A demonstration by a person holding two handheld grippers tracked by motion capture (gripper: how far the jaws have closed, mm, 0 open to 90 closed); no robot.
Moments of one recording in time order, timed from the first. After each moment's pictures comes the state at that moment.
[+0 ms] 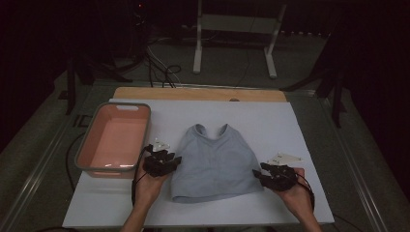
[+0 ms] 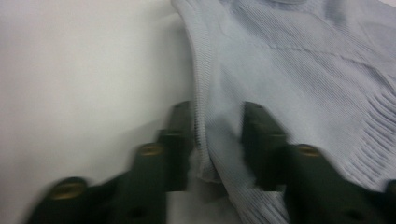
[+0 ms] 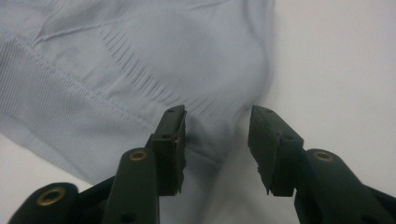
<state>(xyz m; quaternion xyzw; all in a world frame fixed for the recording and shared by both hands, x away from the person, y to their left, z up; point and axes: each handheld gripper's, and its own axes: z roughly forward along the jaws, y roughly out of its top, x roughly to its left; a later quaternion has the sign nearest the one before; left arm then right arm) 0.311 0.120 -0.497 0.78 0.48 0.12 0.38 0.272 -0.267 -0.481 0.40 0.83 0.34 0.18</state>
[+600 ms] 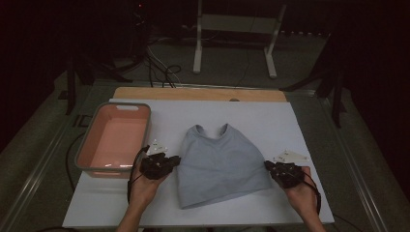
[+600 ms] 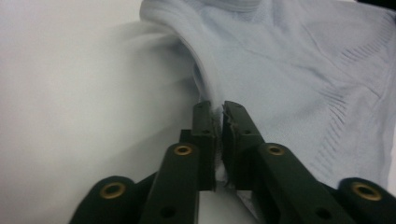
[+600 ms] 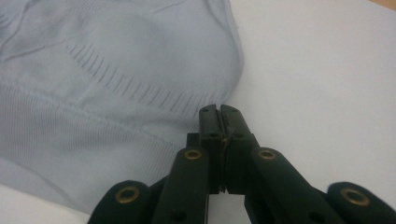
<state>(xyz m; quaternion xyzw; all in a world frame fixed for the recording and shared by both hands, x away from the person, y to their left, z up) 0.298 0.128 -0.487 0.80 0.43 0.10 0.42 0.274 -0.284 -0.474 0.42 0.82 0.32 0.24</state>
